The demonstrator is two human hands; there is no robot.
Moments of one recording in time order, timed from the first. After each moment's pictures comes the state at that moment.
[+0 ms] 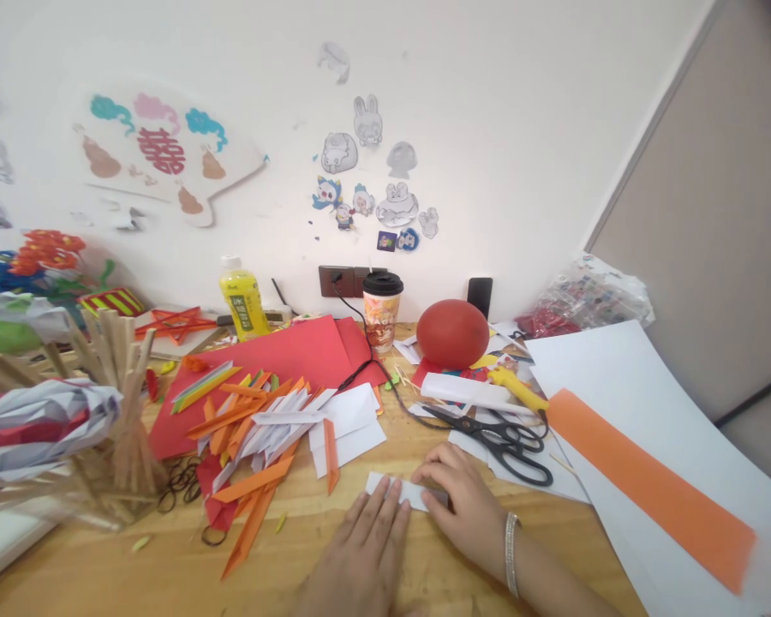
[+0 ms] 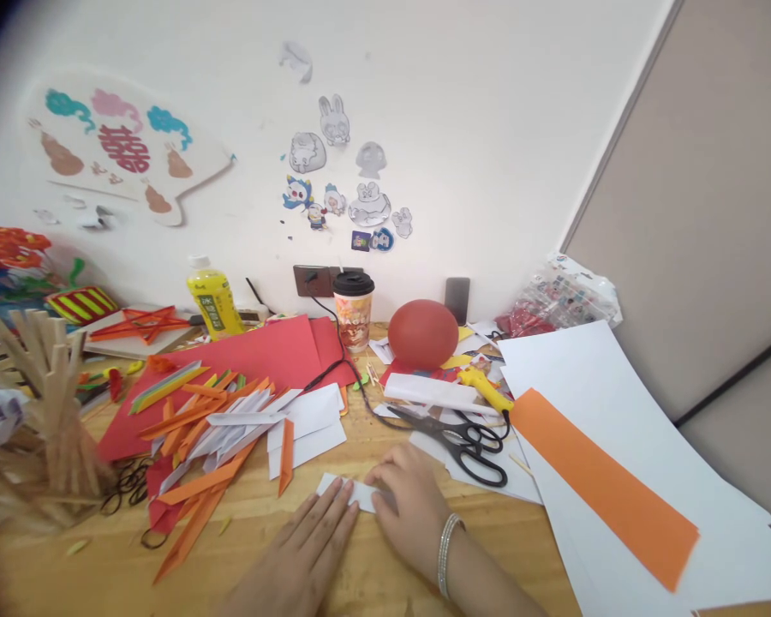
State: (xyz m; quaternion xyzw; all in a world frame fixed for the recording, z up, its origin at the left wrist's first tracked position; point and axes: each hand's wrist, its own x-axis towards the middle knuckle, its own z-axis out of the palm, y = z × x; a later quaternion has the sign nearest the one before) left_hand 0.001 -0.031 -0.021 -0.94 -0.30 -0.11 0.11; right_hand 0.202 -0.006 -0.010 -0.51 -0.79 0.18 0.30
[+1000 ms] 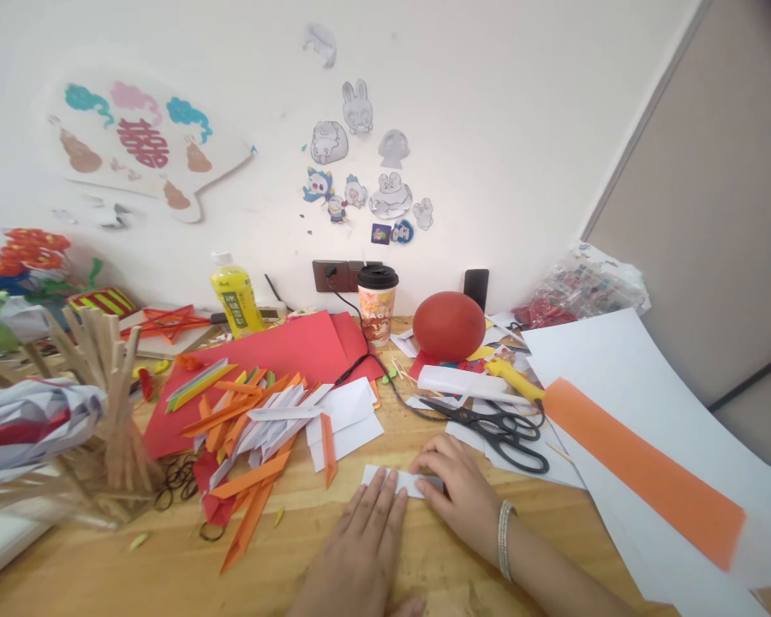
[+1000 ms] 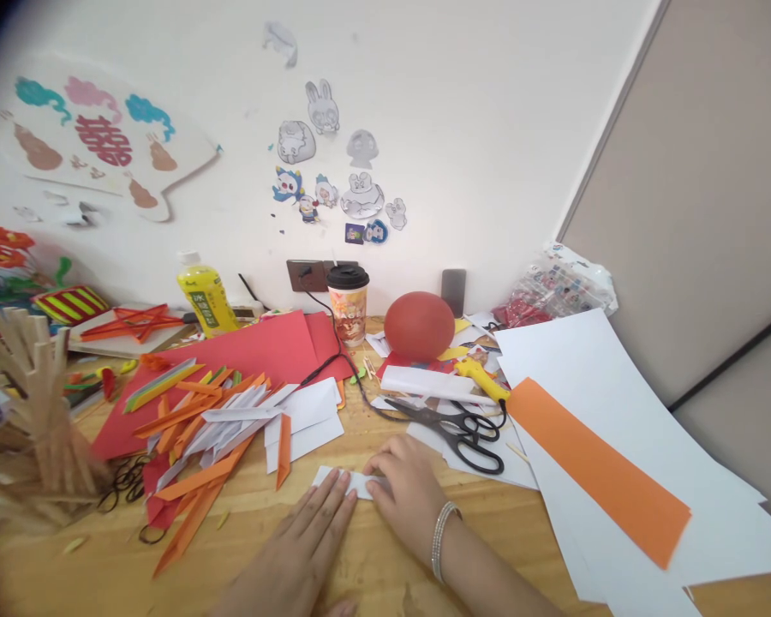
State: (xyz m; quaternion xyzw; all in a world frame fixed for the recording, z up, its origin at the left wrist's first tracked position) left_hand 0.006 -0.037 -0.013 -0.93 -0.36 -0.05 -0.02; right_hand 0.201 -0.005 -0.007 -0.52 -0.78 0.19 0.28
